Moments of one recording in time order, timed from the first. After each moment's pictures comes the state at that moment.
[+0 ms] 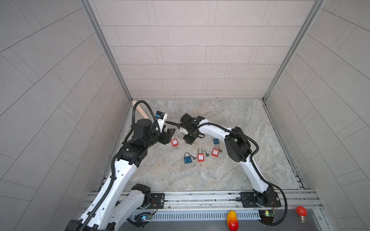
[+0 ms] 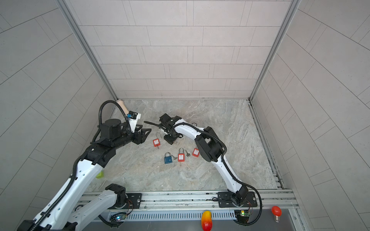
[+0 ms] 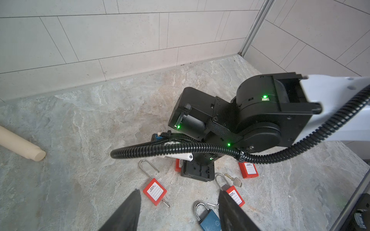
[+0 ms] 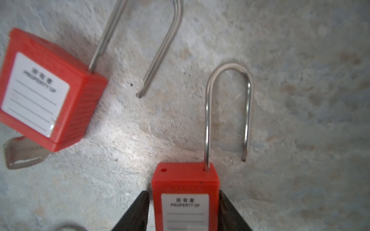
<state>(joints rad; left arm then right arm) -0.28 0.89 0.91 -0.51 0.28 -0.03 0.74 2.36 1.99 -0.92 -0.06 -0.15</state>
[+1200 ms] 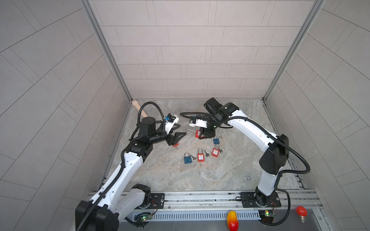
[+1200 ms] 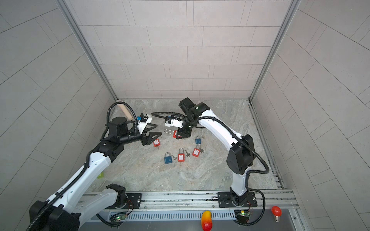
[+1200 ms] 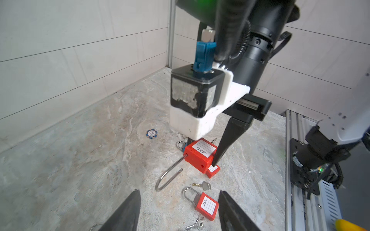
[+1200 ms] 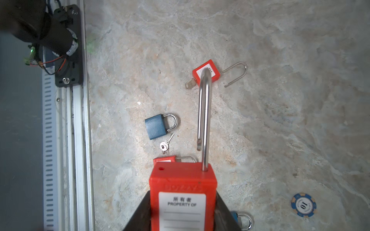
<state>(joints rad) -0.26 1.01 0.81 -0.21 0.78 0.21 0.60 1.80 1.77 -1.18 -0.49 -0.72</state>
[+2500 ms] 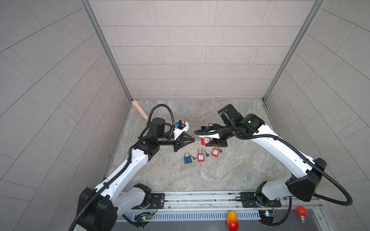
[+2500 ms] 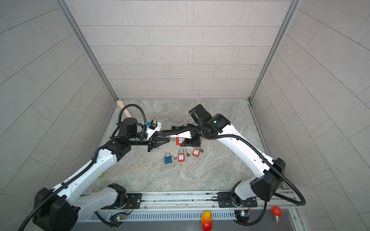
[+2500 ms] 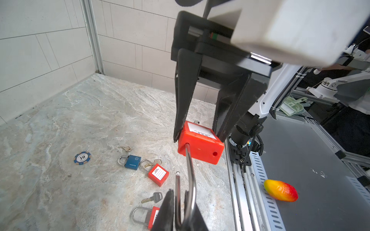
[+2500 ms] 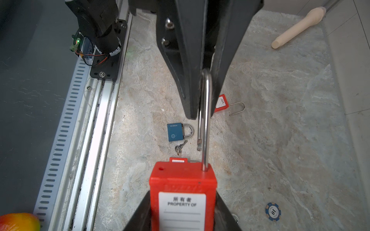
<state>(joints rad) -0.41 1.09 0.81 -0.17 1.00 0.23 0.66 1.43 1.52 -1.08 -0.49 -0.83</state>
